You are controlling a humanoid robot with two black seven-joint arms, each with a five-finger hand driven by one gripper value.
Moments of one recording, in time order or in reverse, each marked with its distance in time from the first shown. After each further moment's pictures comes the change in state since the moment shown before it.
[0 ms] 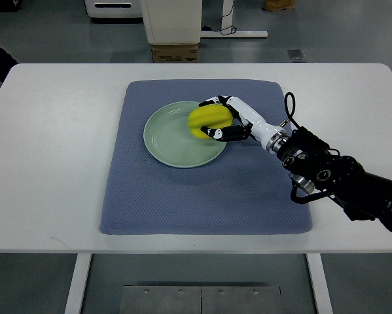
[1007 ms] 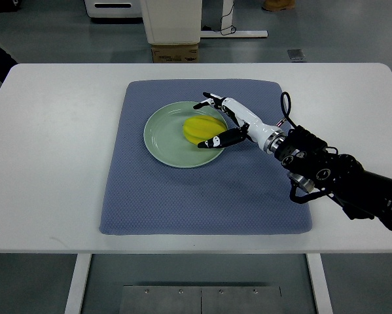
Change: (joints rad) left arm 0.000 0.000 0.000 0.000 0.000 0.000 0.000; right arm 0.009 0.000 0.002 0.012 0.001 0.028 0.000
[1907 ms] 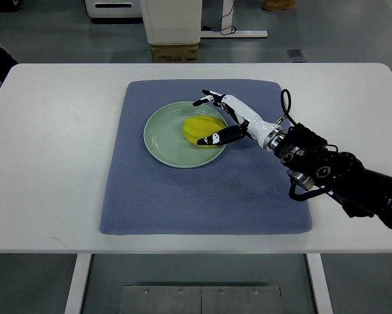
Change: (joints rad) left arm 0.000 0.000 0.000 0.000 0.000 0.000 0.000; right arm 0.013 0.000 0.010 0.000 0.001 0.000 0.000
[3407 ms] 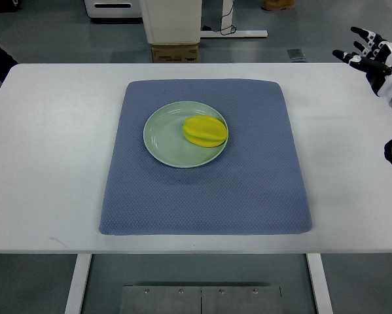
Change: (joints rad) left arm 0.000 0.000 0.001 0.000 0.000 0.000 0.000; right arm -0.109 -0.436 0.560 0.021 0.373 0.158 -0.189
